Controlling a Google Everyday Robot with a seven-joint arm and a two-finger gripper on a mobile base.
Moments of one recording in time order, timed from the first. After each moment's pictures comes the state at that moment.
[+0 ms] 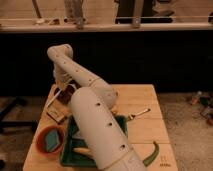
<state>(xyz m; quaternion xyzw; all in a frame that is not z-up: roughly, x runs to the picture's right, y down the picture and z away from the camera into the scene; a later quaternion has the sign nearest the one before) -0.264 -0.009 0.918 -0.27 -0.29 -0.48 0.78</state>
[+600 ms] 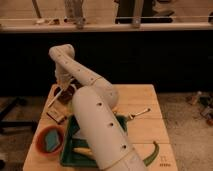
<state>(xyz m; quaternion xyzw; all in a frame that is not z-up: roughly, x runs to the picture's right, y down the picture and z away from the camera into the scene) -0.259 -0.011 0.917 -0.27 -0.29 -0.48 0.78</state>
